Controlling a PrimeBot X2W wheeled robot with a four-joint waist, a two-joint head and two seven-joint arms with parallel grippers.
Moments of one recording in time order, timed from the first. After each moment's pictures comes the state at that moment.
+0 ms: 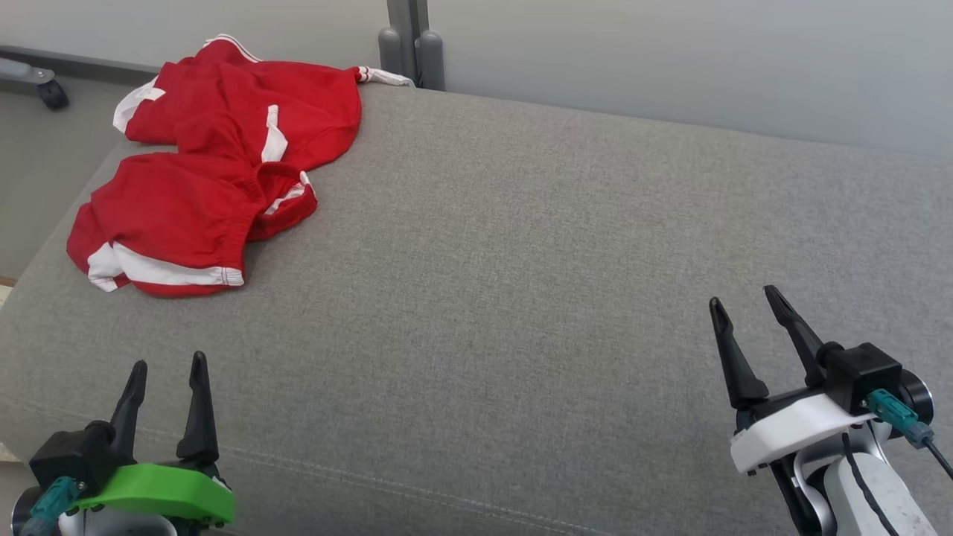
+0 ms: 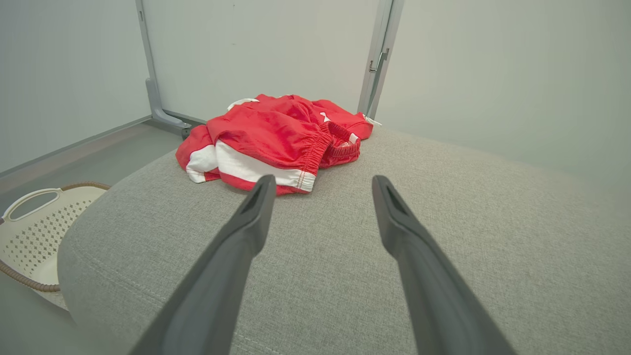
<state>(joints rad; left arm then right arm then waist) 0.01 0.10 0.01 0.21 -0.34 -0.12 -0.25 0.00 -0.11 0.12 0.17 0.11 0.11 -0.25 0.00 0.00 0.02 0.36</state>
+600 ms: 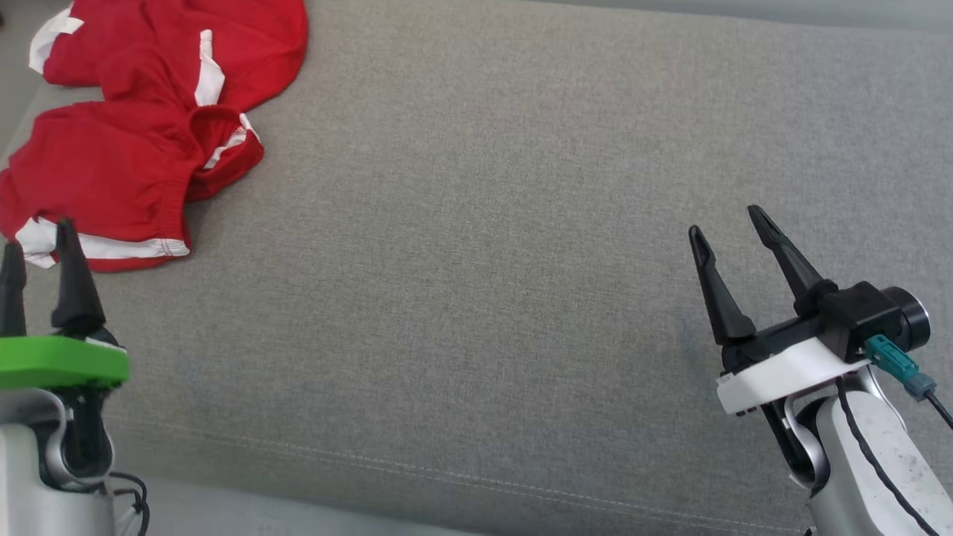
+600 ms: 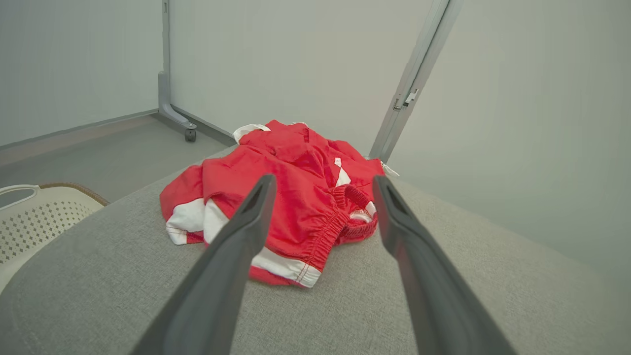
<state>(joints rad) -0.24 0.13 0.15 0.24 -0.55 -0.12 -0.18 -0.12 -0.14 0.17 0.08 0.08 0.11 -0.25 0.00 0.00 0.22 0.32</state>
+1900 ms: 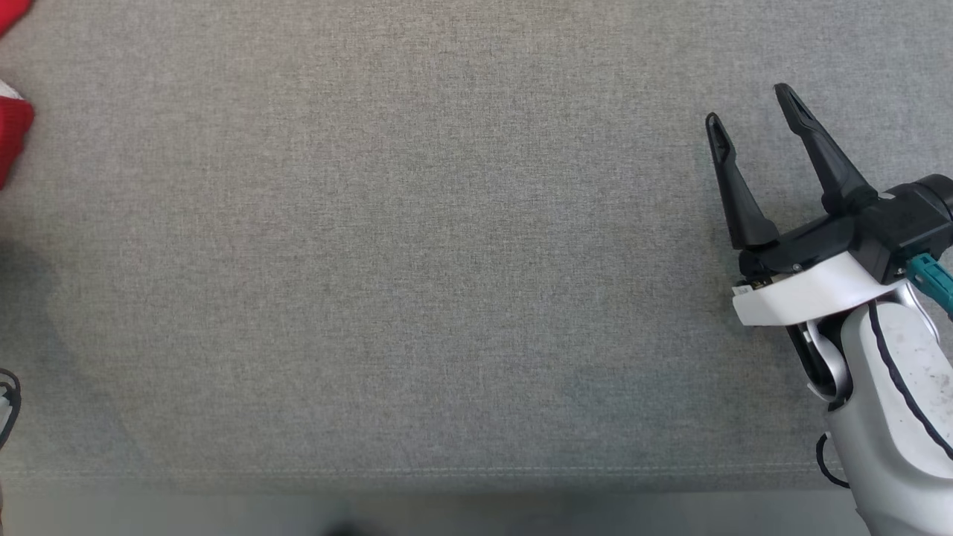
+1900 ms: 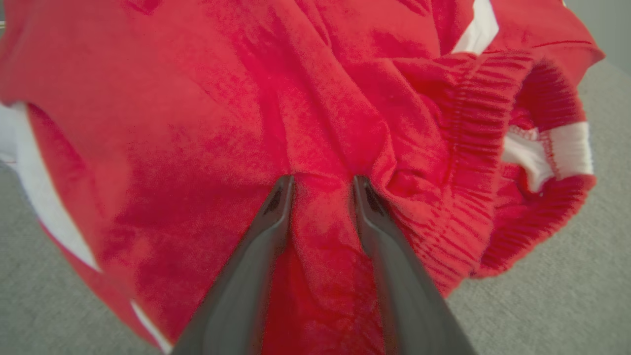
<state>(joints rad) -0.68 0.32 0.22 0.71 -0.67 0.03 0.19 -0.31 -0.19 0.19 0.02 0.06 0.12 -0.25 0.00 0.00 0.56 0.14</state>
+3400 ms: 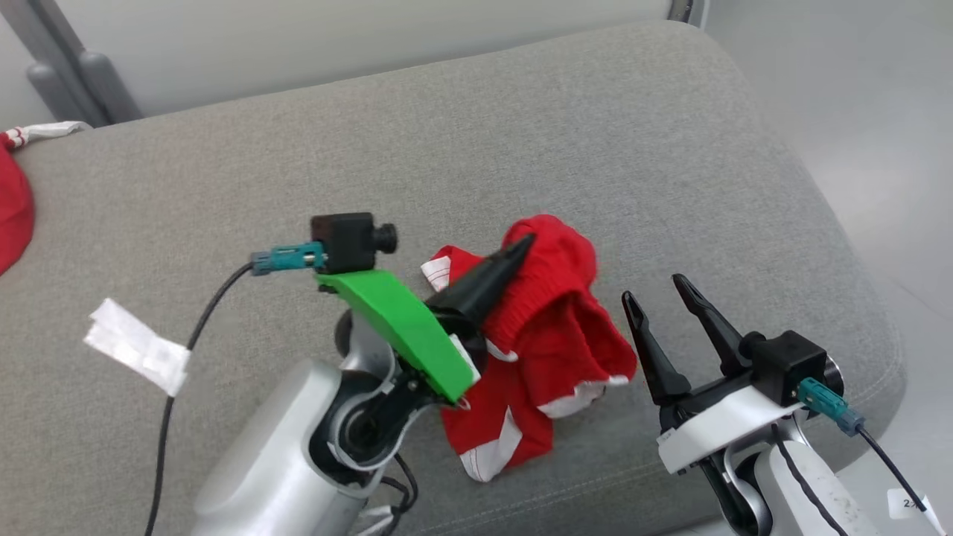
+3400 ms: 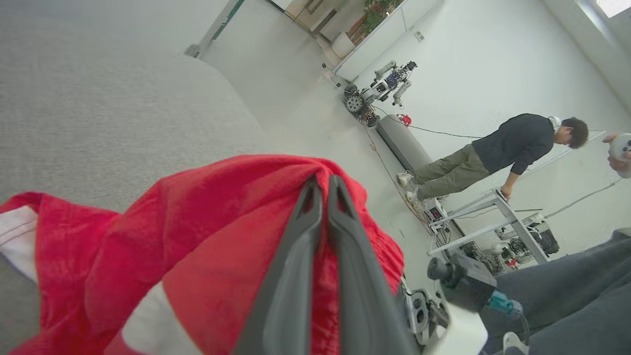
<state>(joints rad) -0.42 0.04 -0.65 -0.03 -1.23 -0.07 0.25 -0.07 -0.06 0.28 0.16 0.17 0.12 -0.25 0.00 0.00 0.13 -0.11</state>
